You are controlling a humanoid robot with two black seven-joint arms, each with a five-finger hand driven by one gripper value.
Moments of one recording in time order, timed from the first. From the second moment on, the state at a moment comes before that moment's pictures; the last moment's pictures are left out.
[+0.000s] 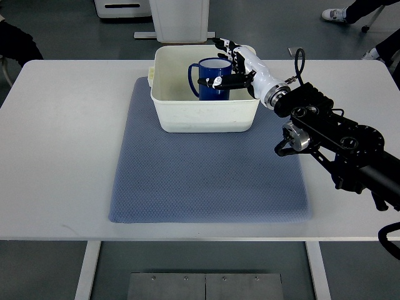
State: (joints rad) left arm 0.01 0.00 -0.59 -0.14 0.35 -0.04 -0.01; right arm 0.99 -0.09 0.53 0.90 -0.69 -0.15 0.09
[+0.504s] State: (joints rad) left arm 0.01 0.00 -0.59 -0.14 0.35 -0.04 -0.01; right arm 1.01 -0.14 0.54 0.91 -0.68 -0.15 0.09
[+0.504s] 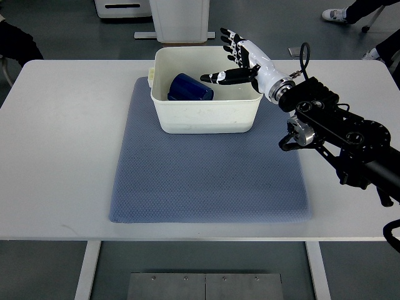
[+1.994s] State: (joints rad) left arm 0.01 0.00 -0.59 -0.14 0.35 -0.04 -0.01; right arm 0.67 -0.29 0.93 0.95 -0.49 -0.14 0.05
